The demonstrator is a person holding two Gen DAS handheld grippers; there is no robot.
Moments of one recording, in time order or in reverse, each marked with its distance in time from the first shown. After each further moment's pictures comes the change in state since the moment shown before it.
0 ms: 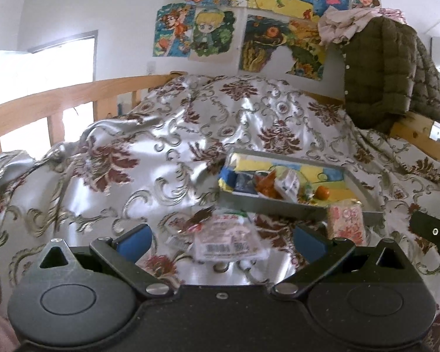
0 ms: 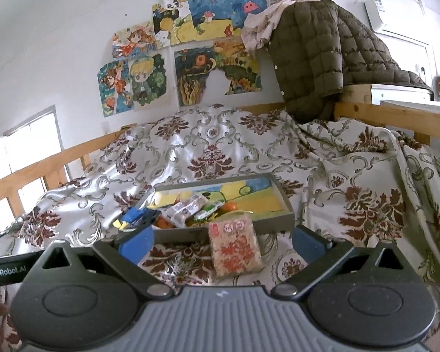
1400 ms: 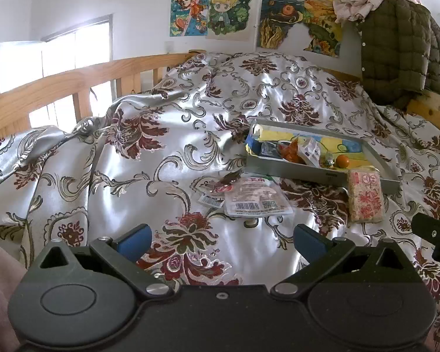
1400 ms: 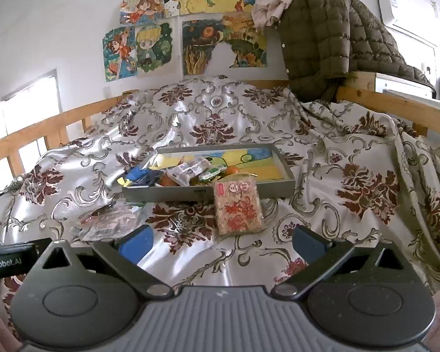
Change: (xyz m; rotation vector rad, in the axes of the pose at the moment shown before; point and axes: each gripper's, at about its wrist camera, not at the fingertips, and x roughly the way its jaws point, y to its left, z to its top) left arm -0.022 0.014 -0.023 0.008 0.094 0.079; right arm -0.014 0.024 -0.022 -0.078 0.118 -0.029
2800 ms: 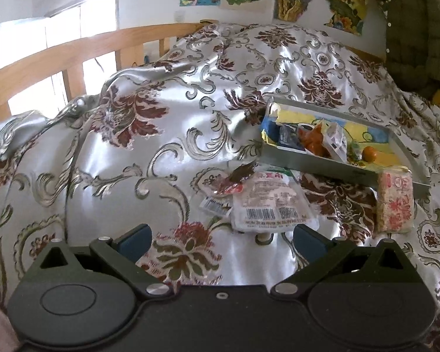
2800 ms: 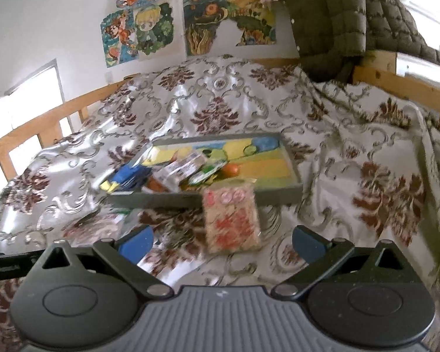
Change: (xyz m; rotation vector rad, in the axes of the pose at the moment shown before) left arm 0.074 -0.004 0.031 -0.025 0.131 0.050; right arm 0.074 -0.038 0.047 -0.005 0.089 0.047
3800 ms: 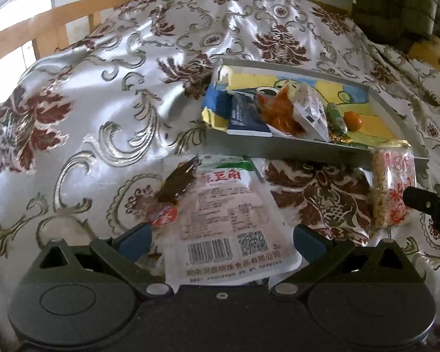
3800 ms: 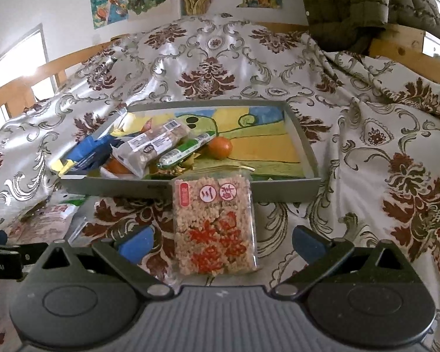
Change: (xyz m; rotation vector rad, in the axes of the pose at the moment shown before) left arm 0.100 -0.041 0.034 0.146 0.158 -0.150; right arm 0.111 -0.006 0.008 -0.031 0.162 -0.015
